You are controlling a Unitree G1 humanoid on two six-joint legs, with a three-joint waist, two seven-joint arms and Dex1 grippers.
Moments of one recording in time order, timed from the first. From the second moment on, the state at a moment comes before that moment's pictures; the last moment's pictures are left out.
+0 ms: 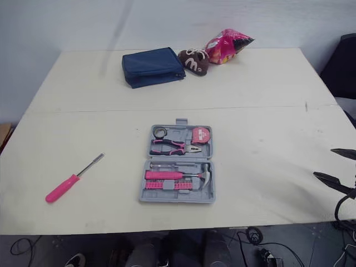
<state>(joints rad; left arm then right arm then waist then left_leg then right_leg) 0.32 0.98 0.92 0.63 -0.45 -0.10 -1.17 -0.29 -1.07 -0.42 0.98 0.37 -0.58 1.45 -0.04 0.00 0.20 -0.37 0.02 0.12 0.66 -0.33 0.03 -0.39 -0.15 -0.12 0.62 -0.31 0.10</state>
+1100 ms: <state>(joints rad) 0.20 0.95 0.46 -0.02 -0.39 0.50 -0.92 -0.18 -0.62 -0.23 -0.03 0.72 -0.09 1.50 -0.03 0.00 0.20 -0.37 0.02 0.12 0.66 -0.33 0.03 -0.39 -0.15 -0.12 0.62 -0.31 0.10</state>
